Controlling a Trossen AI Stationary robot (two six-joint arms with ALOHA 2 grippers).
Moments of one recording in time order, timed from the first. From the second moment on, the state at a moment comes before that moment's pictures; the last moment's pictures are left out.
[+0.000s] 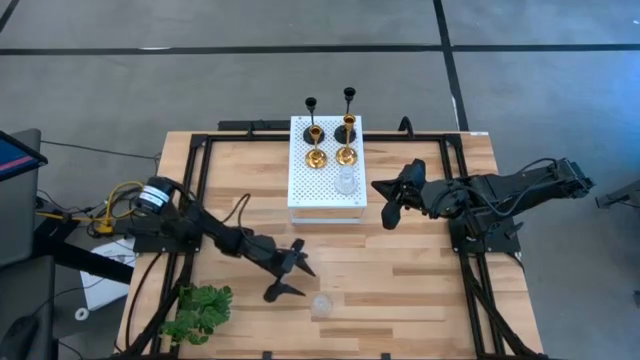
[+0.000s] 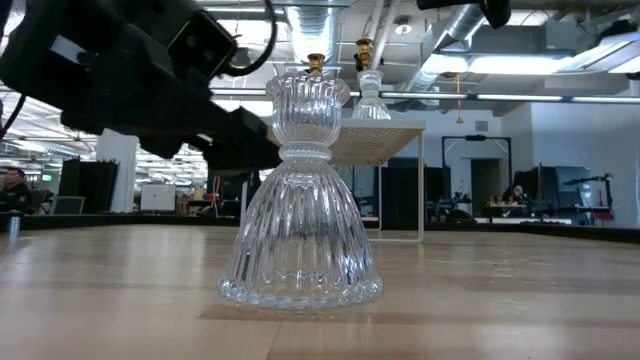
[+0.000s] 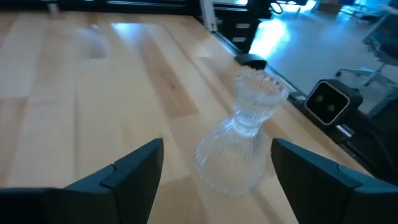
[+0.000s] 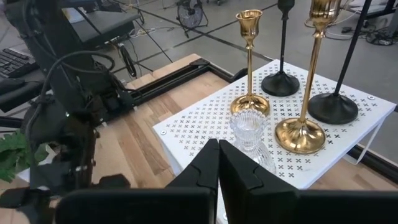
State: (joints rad) left arm -0.35 1.63 0.51 0.97 0.15 -0.06; right arm 0.26 1.07 1.03 -0.41 0.70 0.50
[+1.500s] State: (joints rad) left arm -0.42 1.87 0.81 0.97 0.10 -0.12; right arm 0.29 1.07 1.03 -0.48 0.65 0.49
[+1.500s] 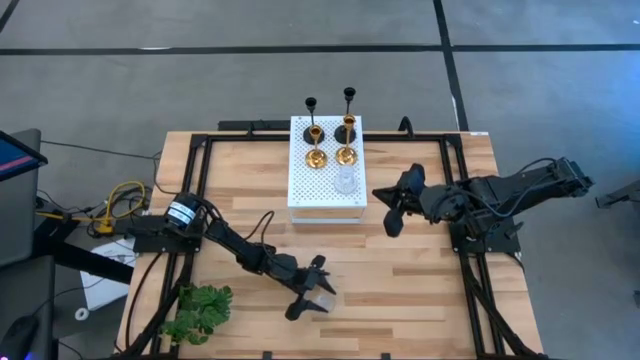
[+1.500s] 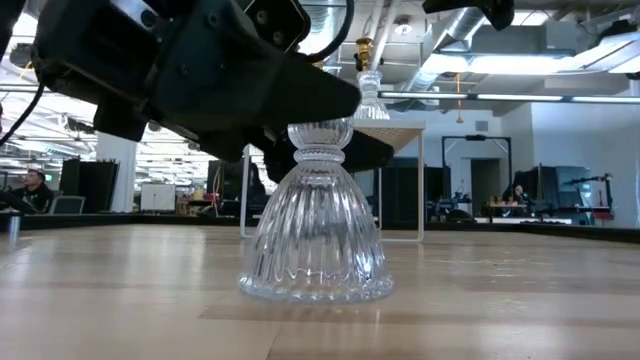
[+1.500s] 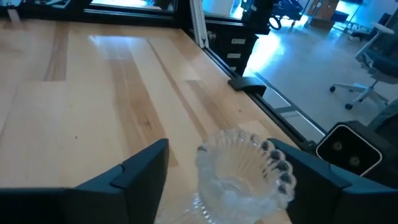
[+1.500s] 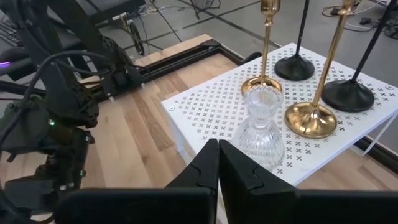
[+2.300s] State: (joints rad) left arm -0.42 1.79 0.81 0.84 -0.02 -0.22; right arm 0.30 1.07 1.03 -0.54 0.65 0.49
